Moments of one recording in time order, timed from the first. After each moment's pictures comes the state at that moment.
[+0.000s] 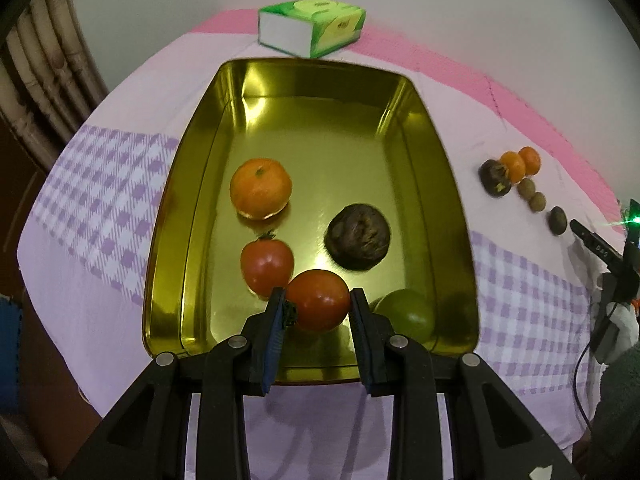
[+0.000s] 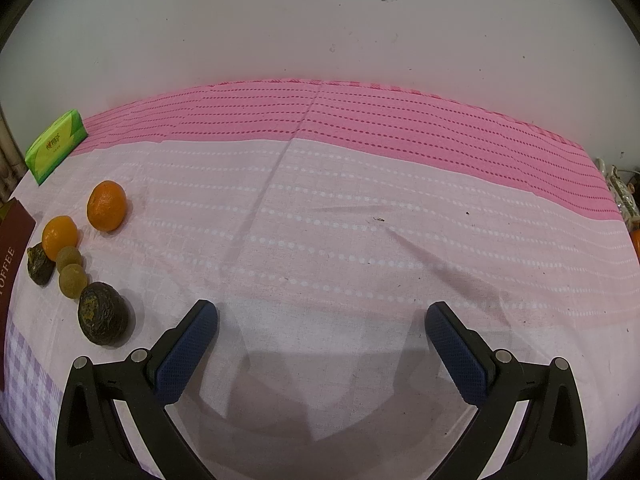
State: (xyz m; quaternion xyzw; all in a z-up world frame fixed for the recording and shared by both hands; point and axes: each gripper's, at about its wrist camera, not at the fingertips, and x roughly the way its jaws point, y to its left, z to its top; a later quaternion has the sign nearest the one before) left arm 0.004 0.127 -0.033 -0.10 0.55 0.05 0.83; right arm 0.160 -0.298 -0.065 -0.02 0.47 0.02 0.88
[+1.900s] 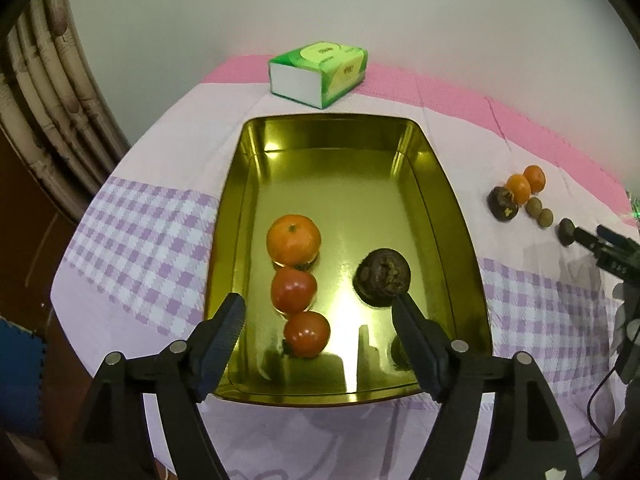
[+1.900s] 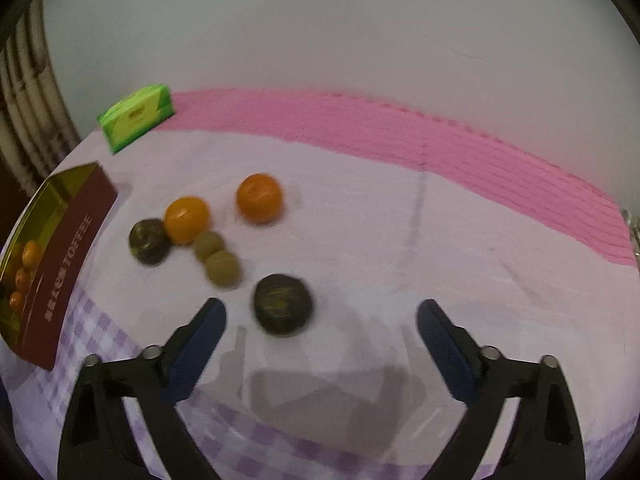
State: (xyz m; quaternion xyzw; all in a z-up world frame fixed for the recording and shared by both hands) left arm 0.001 0.137 -0.003 -0.04 0.50 0.07 0.86; right arm 0.122 -0.201 -0.026 -0.05 0.47 0.10 0.88
